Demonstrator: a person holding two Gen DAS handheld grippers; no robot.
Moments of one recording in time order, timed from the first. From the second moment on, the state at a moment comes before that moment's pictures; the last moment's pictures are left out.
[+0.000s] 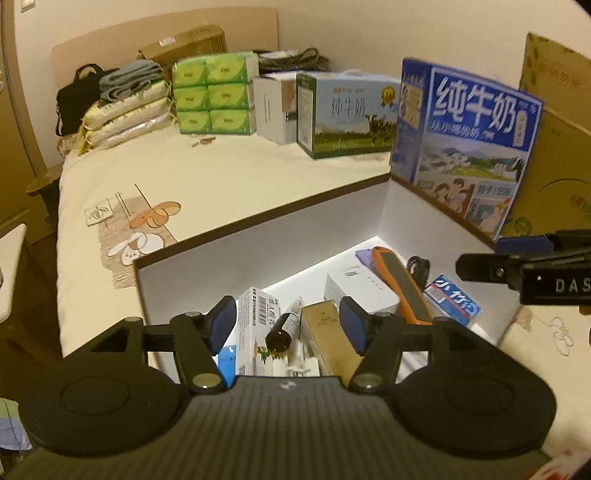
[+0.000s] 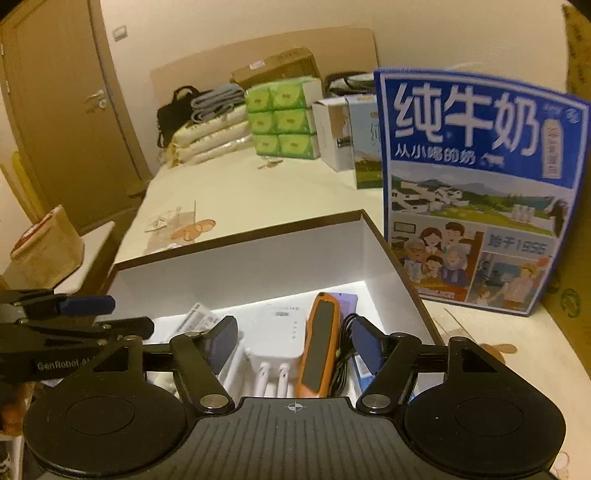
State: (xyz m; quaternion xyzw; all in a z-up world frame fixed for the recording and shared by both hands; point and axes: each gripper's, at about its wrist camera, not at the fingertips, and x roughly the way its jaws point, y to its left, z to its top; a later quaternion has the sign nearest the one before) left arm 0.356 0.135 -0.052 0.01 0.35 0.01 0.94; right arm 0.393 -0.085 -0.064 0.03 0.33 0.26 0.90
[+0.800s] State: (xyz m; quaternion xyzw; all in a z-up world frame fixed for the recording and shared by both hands) left arm 0.184 0.075 -0.011 0.00 0.35 0.03 0.94; right arm 0.225 -0.155 -0.034 0.05 0.33 0.21 0.92
